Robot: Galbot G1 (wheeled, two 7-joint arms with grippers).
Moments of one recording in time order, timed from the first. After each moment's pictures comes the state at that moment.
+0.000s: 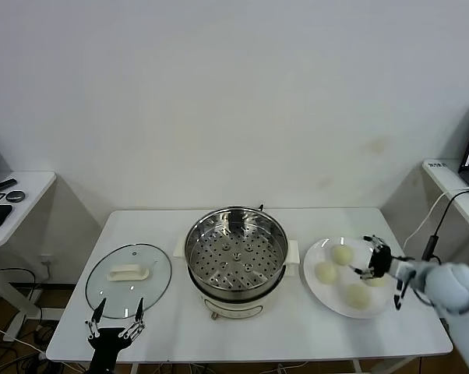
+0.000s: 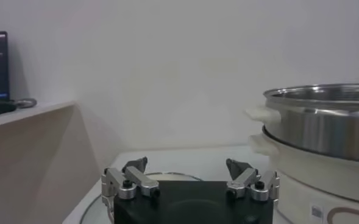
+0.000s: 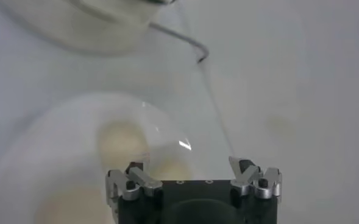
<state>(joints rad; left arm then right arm) 1.76 -1.36 -0.64 -2.01 -0.17 -0.14 -0.05 -0.89 0.69 0.33 1.54 -0.34 -0.02 -0.79</state>
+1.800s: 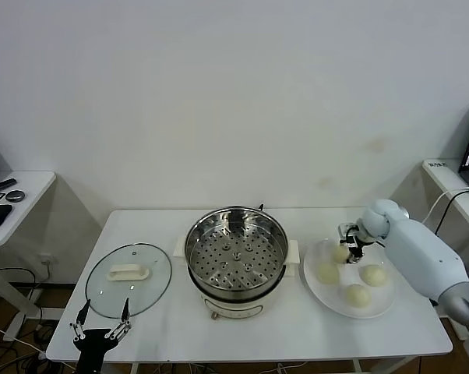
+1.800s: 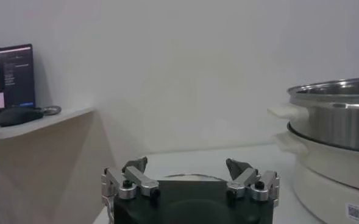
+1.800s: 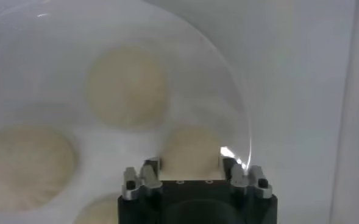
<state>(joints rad) 1.77 -1.37 -0.71 -1.99 -0.15 -0.17 -0.05 -0.16 0.91 -0.43 0.91 -0.50 -0.06 -1.08</state>
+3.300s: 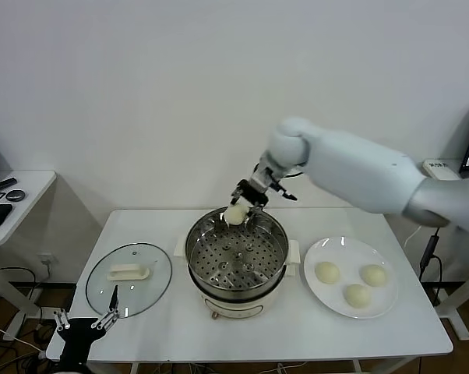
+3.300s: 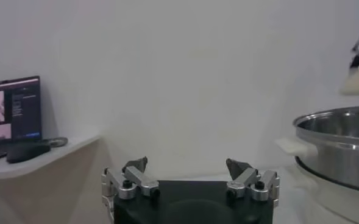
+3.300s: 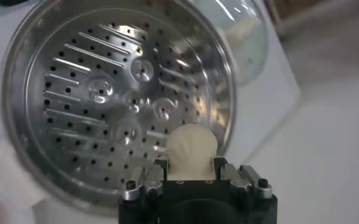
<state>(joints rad) 1.79 -1.35 -0.77 -2.10 -0.17 -0.14 -0.04 0.48 1.20 -1.09 1.15 -0.03 0.38 -1.09</state>
